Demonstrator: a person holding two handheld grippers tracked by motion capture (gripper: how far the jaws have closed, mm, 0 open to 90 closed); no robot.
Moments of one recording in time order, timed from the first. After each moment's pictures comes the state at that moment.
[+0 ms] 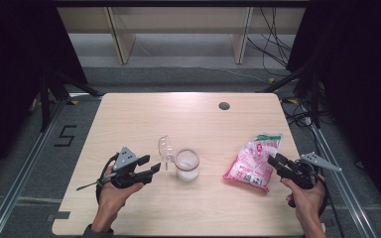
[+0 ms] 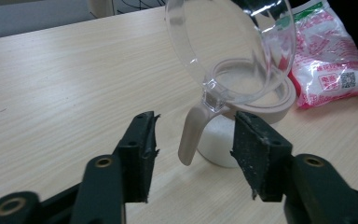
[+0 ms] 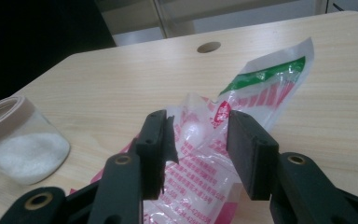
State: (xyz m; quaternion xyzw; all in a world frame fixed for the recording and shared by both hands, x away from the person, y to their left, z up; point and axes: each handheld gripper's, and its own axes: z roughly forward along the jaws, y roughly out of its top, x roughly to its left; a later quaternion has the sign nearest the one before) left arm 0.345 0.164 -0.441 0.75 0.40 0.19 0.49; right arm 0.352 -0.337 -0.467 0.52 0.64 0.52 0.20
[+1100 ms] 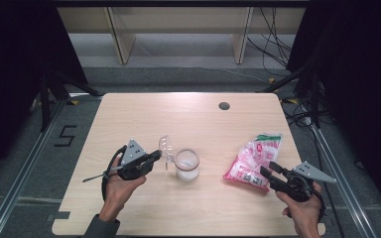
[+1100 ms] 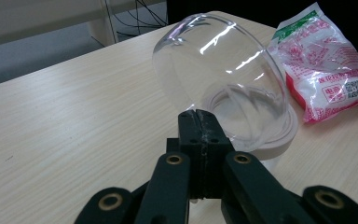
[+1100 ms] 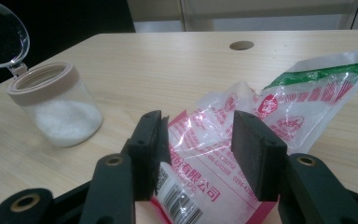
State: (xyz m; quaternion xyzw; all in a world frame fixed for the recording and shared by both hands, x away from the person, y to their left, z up) left arm 0.358 0.147 -0.428 0.76 0.36 0.23 0.49; right arm 0.320 -0.314 -0.462 0.46 0.69 0.52 0.21
